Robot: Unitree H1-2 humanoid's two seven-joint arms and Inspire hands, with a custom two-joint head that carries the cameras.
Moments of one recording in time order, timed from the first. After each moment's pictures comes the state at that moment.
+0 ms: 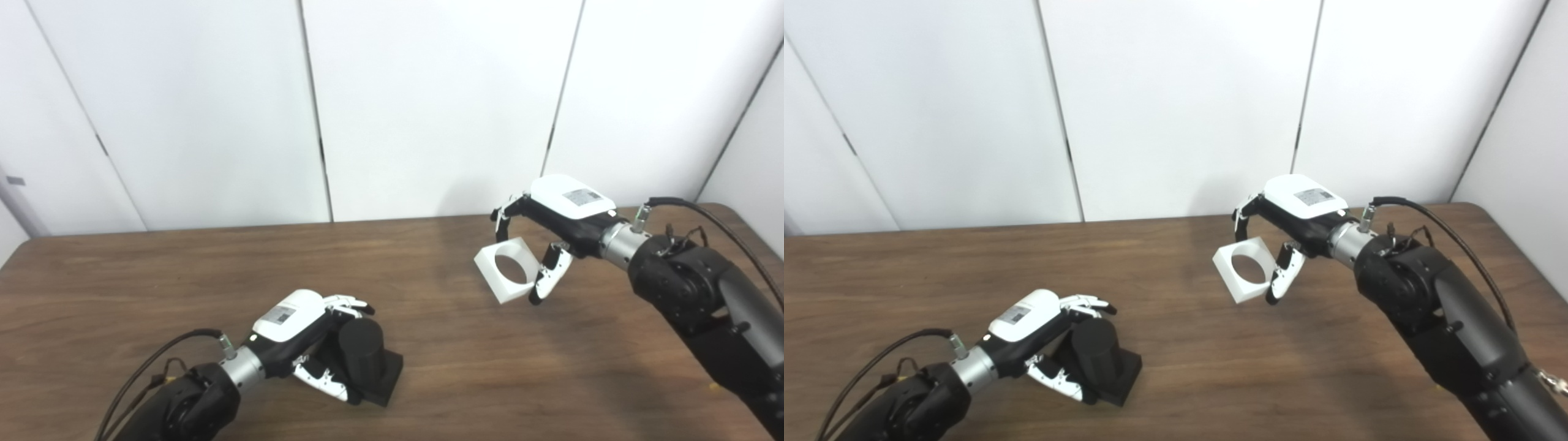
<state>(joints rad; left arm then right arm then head) -0.41 0.42 -0.49 0.27 0.57 -0.39 -0.16 -0.50 -0.64 0.26 -0.15 -0.62 0.04 0.45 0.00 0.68</state>
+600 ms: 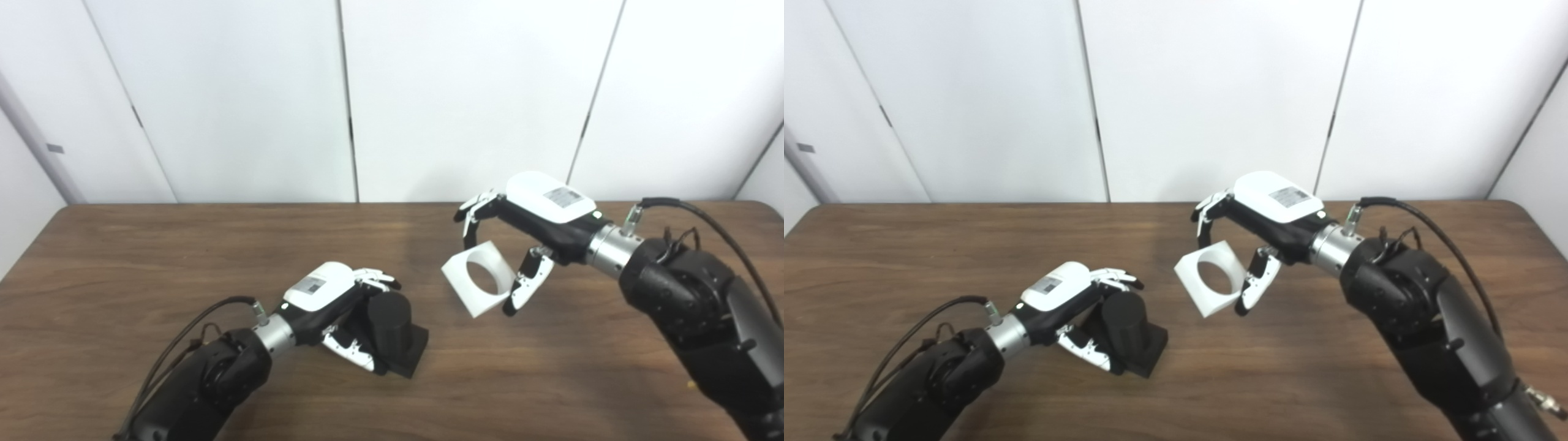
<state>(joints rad) -0.44 0.39 -0.49 0.30 0.58 -0.37 -0.15 -0.50 -0.50 0.29 -0.28 -0.58 0.02 0.53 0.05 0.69</state>
